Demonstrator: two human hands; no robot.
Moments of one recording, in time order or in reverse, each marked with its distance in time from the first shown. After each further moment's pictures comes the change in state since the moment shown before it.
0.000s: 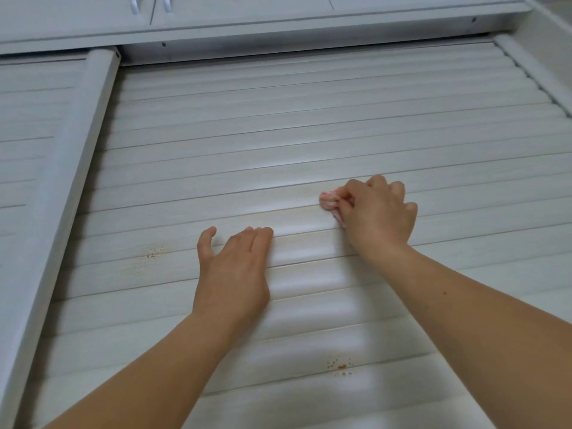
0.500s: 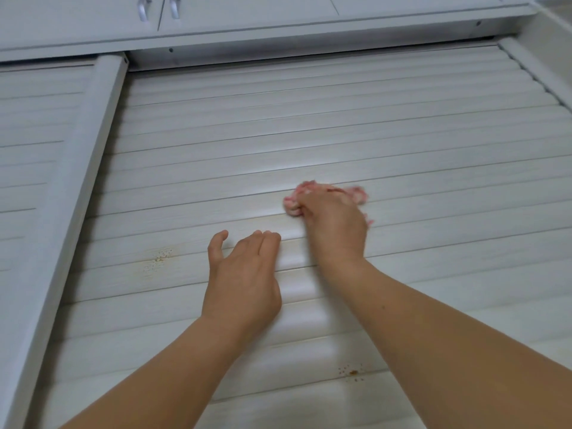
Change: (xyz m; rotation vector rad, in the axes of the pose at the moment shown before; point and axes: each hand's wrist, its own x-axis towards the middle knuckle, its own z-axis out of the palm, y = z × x) left_hand 0.000 -0.001 0.000 -0.023 -0.013 0.008; right_hand -0.007 -0.048 0.045 0.171 0.108 -0.293
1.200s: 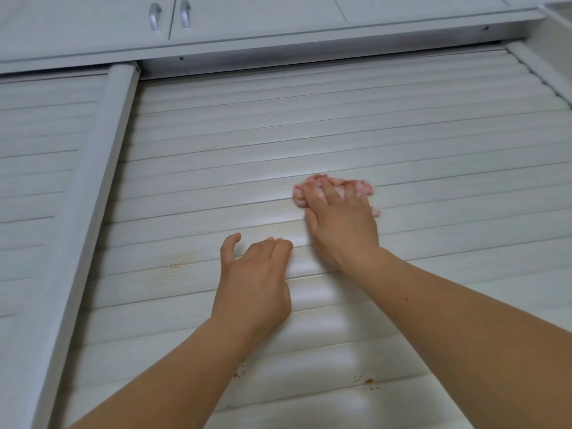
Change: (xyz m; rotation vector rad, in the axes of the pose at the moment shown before) left_hand 0.006 -0.010 -0.006 -0.057 -0.071 0.035; right_hand 0.011 0.000 -0.008 -0.237 -0.300 0.004
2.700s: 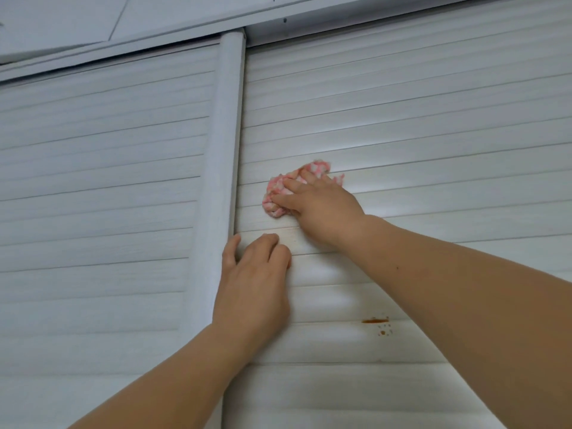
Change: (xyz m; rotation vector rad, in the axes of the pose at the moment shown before) left_hand -0.098 -0.127 -0.050 0.060 -0.100 -0.180; right_hand 0.017 -0.184 0.026 0.076 -0.197 -0.549
